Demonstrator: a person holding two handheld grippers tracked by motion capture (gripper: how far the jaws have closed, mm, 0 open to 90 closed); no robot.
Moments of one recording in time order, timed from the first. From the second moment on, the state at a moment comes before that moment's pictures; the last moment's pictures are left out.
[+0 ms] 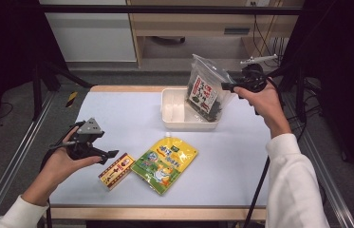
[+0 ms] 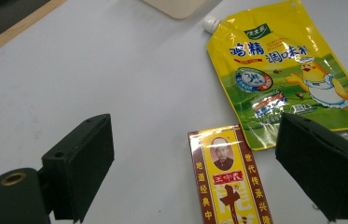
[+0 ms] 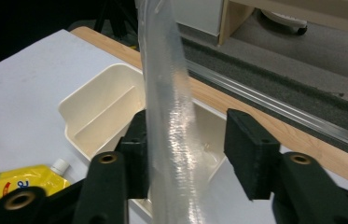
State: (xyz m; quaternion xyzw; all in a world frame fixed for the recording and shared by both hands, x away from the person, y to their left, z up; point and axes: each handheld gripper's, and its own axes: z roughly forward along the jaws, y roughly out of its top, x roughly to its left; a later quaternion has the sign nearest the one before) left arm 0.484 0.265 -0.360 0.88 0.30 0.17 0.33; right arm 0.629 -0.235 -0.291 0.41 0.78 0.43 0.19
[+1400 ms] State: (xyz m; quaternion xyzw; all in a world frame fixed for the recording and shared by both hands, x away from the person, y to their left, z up) left arm 0.474 0.240 -0.366 0.88 0.27 0.17 0.36; right arm 0.491 -0.221 -0.321 0.38 0.74 0.48 0.28
